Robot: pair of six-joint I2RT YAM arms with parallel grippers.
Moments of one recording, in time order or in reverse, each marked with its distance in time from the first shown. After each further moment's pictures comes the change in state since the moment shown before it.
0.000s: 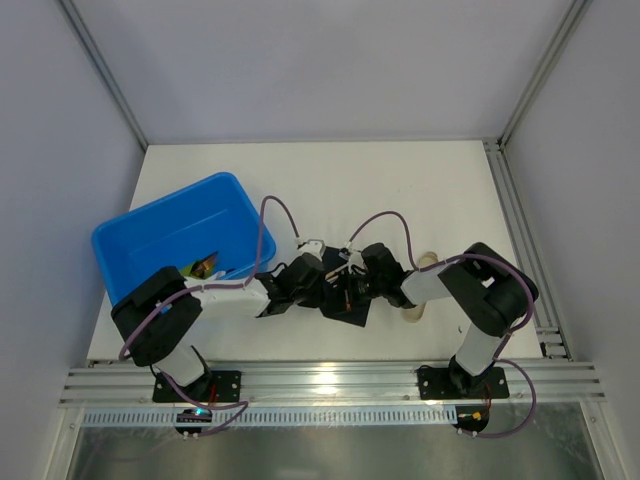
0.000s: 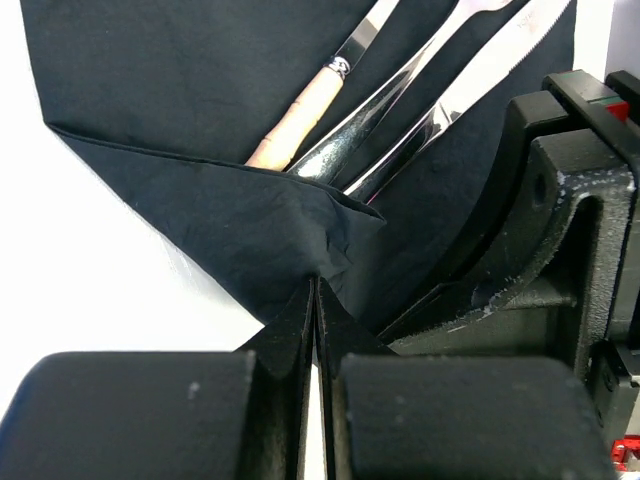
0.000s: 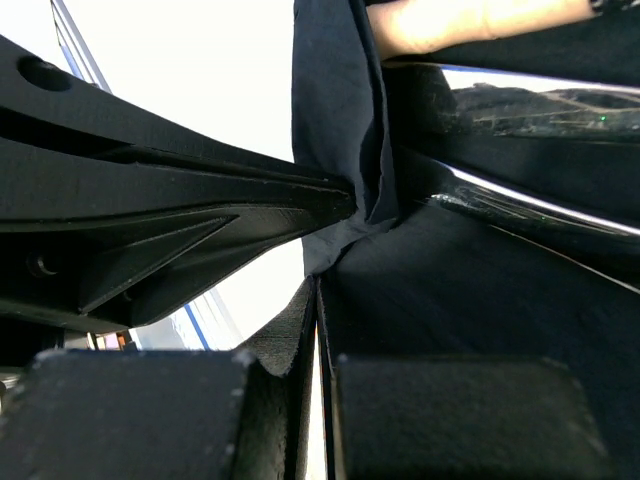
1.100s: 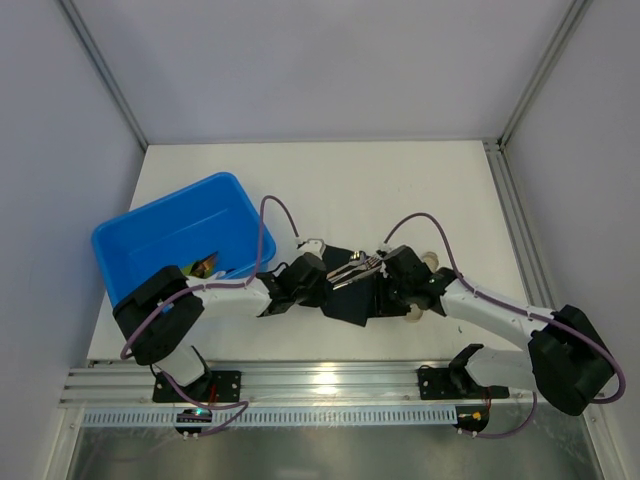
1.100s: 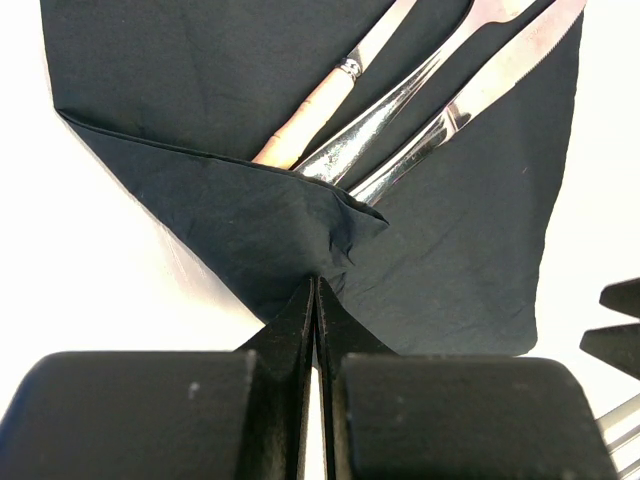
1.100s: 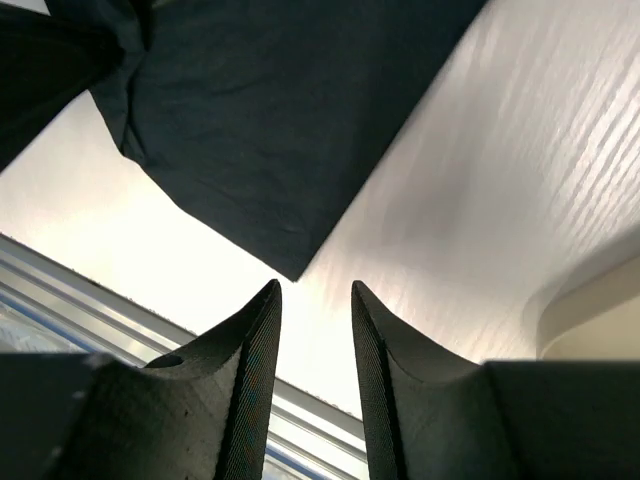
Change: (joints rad) left arm -0.001 0.011 0.010 0.001 -0.013 -0.027; right arm -0.009 -0.509 0.043 -0.833 0.496 -0.124
